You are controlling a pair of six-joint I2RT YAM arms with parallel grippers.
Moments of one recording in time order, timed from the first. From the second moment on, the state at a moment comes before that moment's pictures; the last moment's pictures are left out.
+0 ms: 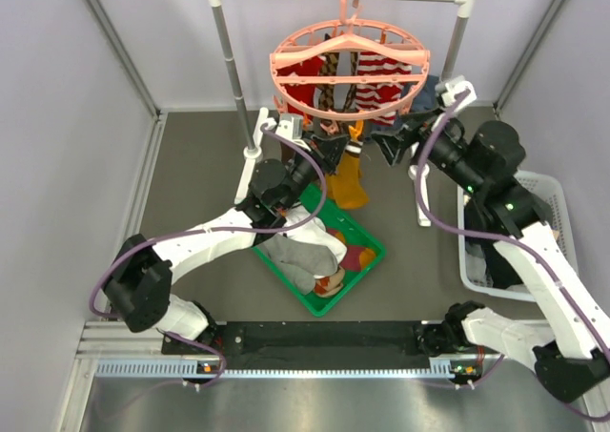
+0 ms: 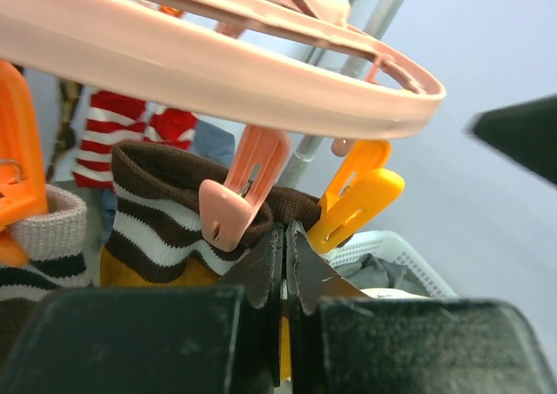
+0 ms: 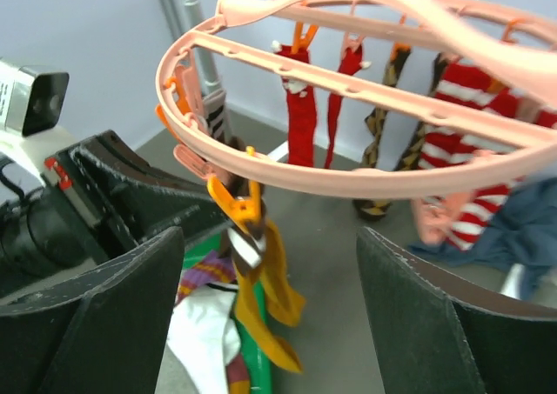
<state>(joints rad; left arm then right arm) -0.80 1.46 0.98 0.78 -0.13 -0.48 0.46 1.03 1.24 -0.18 -0.22 0.11</state>
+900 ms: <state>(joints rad) -0.69 1.43 1.01 0.65 -0.06 -0.50 0.26 1.08 1.05 0.09 -0.37 -0.09</state>
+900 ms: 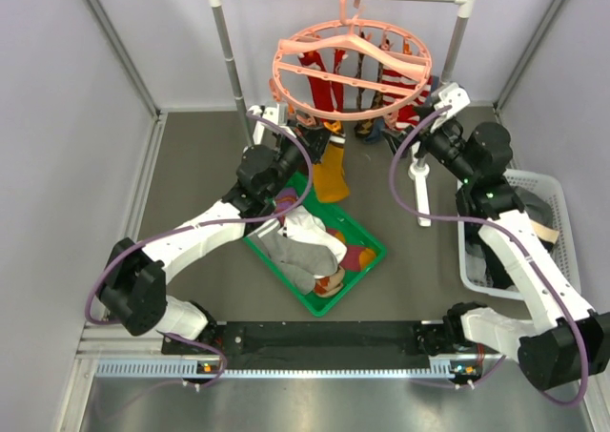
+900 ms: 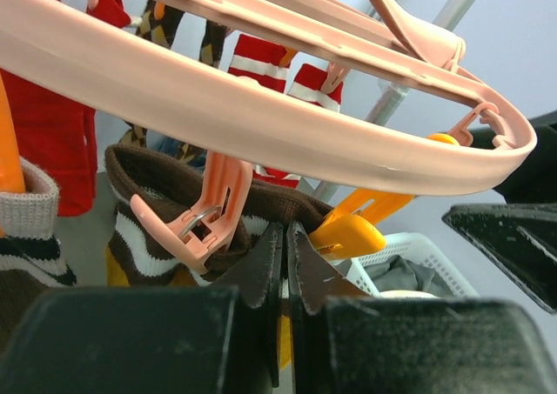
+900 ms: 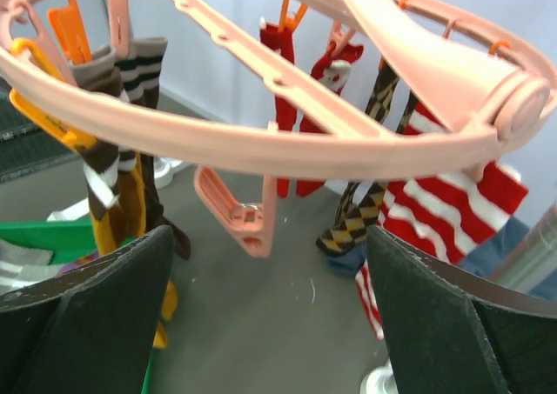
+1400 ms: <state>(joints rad) -0.69 1.42 1.02 0.63 -0.04 -0.53 0.26 1.16 1.05 0.29 -0.39 -0.01</state>
